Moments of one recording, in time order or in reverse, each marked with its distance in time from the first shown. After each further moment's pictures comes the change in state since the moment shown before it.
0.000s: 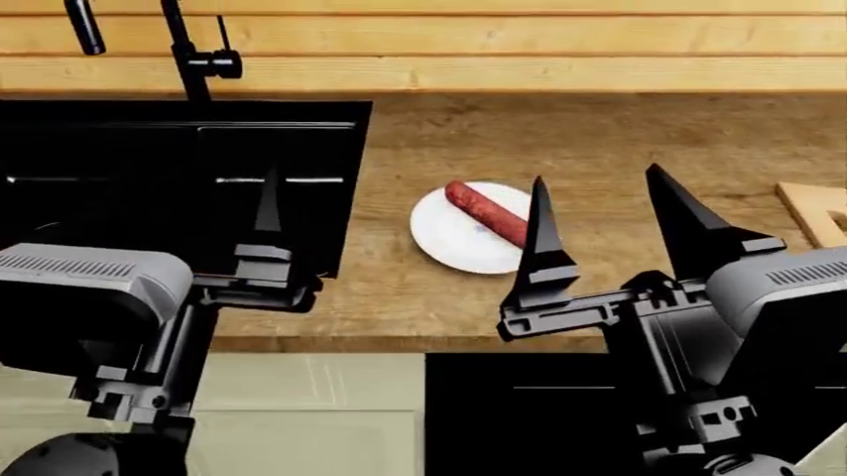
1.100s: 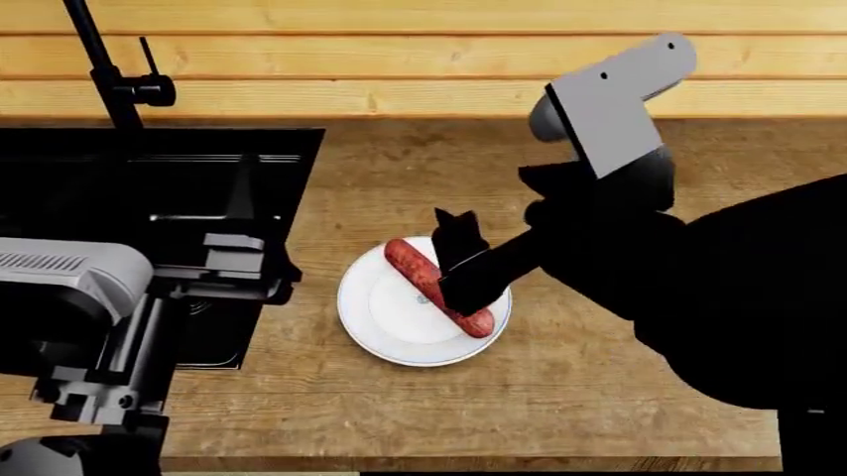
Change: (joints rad) left arm -0.034 -0.062 -0.044 0.044 -0.099 -0.036 -0.069; right arm 0.889 0.275 -0.263 0.684 1.584 0.580 0.945
